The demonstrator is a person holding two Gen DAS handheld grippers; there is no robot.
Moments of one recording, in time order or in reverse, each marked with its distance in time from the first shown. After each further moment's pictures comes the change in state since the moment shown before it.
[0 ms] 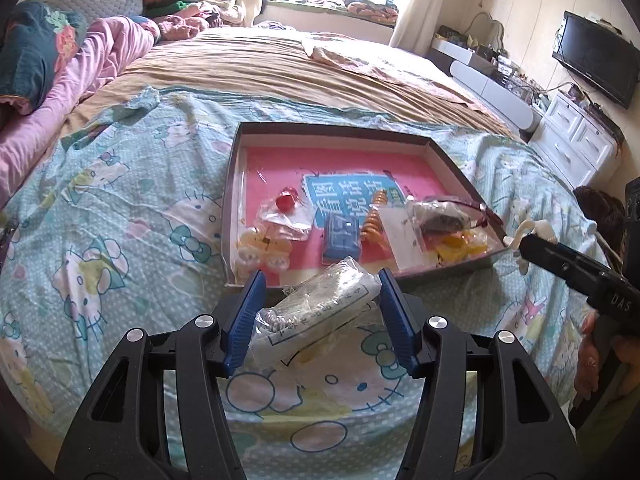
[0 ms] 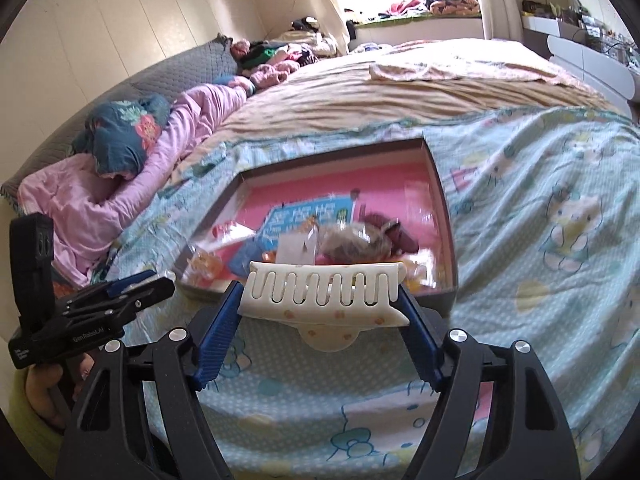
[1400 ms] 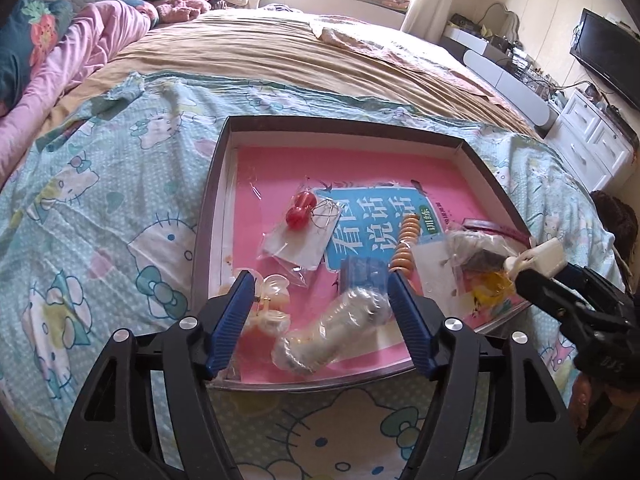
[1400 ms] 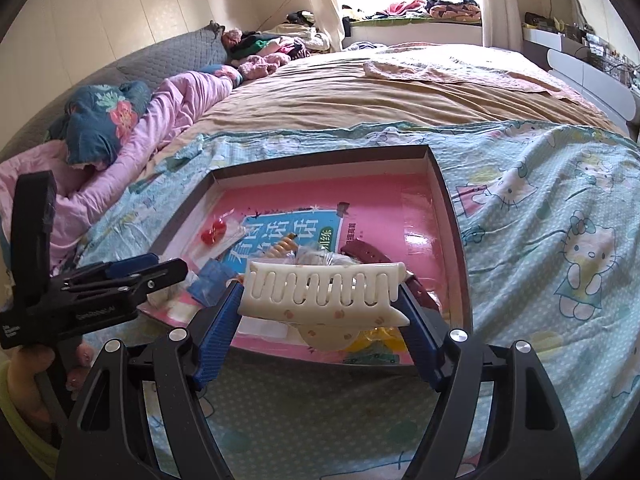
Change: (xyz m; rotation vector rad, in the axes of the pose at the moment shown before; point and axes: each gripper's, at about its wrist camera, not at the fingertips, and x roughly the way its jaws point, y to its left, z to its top) left arm 0.064 0.007 0.033 -0.016 0.066 0.014; right arm 0.057 0.000 0.018 -0.057 0.031 -0.092
